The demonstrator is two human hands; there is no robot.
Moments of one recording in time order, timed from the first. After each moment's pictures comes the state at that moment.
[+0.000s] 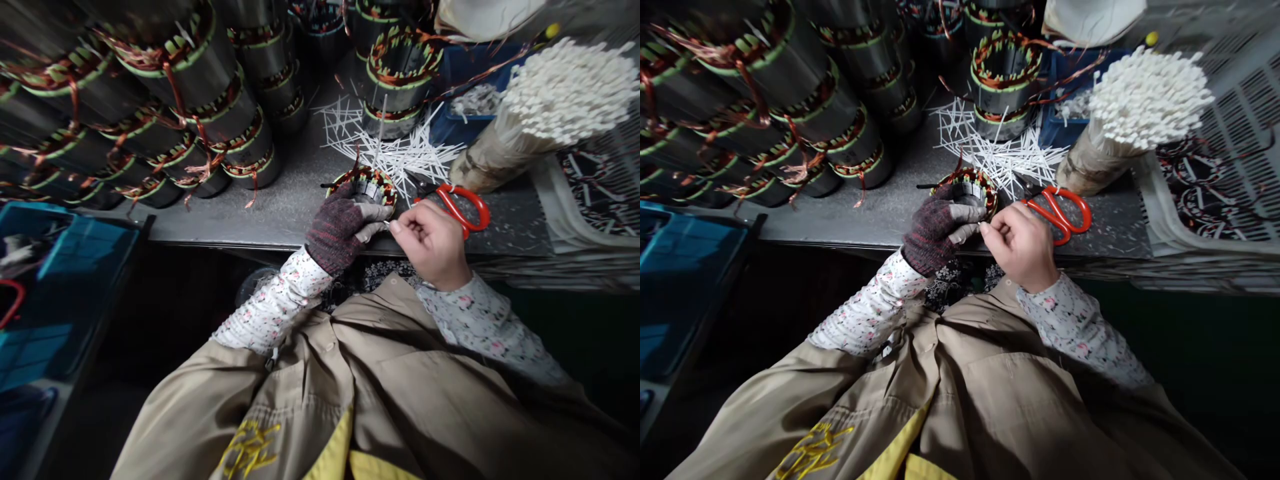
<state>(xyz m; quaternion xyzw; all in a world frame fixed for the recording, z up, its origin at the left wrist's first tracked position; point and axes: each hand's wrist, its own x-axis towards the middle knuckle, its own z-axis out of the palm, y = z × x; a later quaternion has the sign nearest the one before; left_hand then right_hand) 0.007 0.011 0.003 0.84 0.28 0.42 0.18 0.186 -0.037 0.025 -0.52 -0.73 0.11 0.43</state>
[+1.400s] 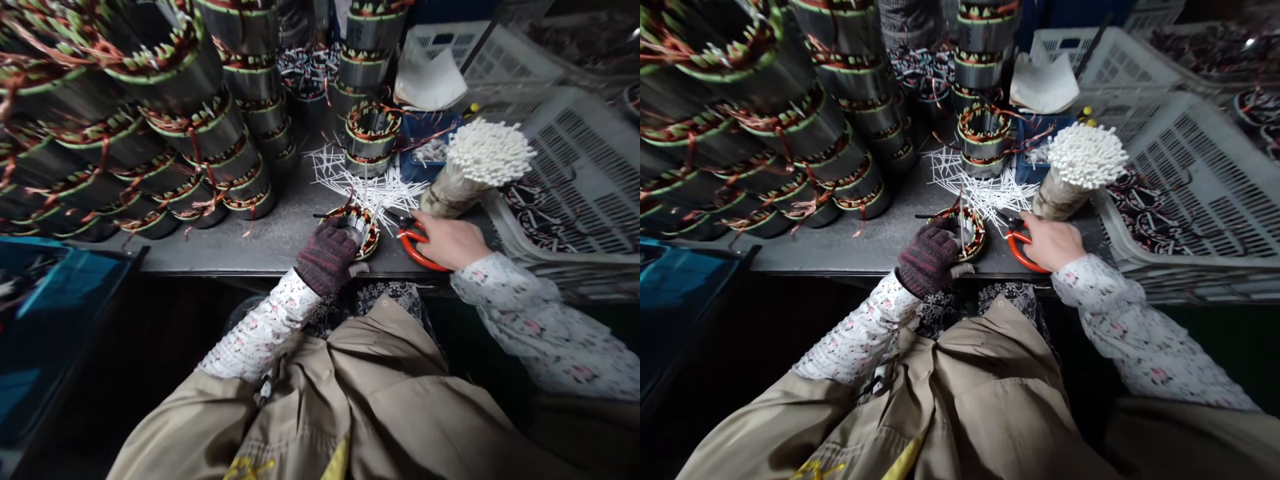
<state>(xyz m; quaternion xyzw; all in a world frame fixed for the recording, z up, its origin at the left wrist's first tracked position) -0.003 0.009 0.014 0.93 0.31 0.21 -0.05 0.249 -0.009 0.066 -0.73 -0.67 0.03 -0.12</state>
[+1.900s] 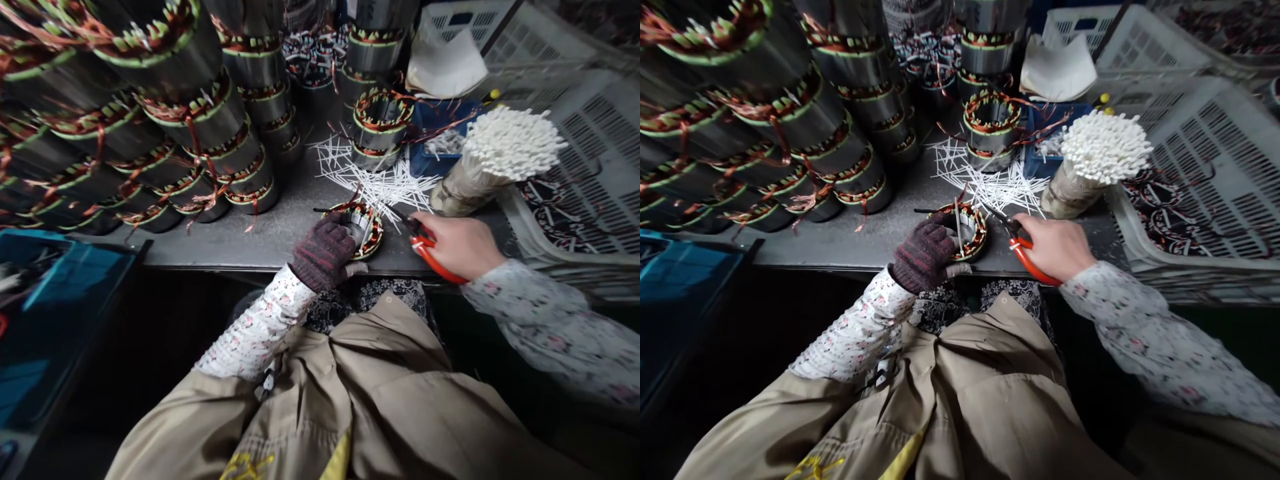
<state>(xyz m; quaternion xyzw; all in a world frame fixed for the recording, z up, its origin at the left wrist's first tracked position) -0.018 0.016 0.009 0.94 0.26 0.23 -0.04 0.243 -0.017 0.064 -0.64 -0.76 -0.03 -0.04</state>
